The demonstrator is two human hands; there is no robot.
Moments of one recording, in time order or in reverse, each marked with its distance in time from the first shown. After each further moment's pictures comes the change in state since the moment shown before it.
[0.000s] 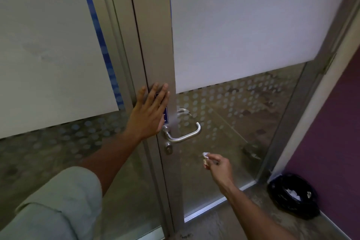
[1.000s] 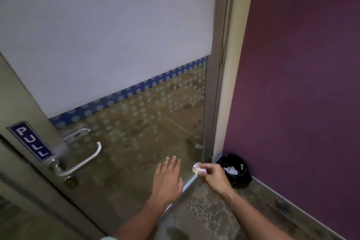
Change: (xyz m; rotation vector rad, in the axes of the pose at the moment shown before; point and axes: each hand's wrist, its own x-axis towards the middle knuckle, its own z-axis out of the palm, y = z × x) left_hand 0.023 0.386 -0.037 -0.755 -0.588 0.110; right_hand 0.016 0.059 -0.269 -0.179 0.065 0.147
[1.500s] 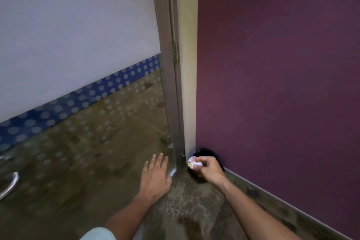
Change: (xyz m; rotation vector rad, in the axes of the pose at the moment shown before) left_hand 0.087 0.121 0.017 0.036 -0.072 0.060; right_hand 0.024 0.036 -0.159 0.007 0.112 0.138
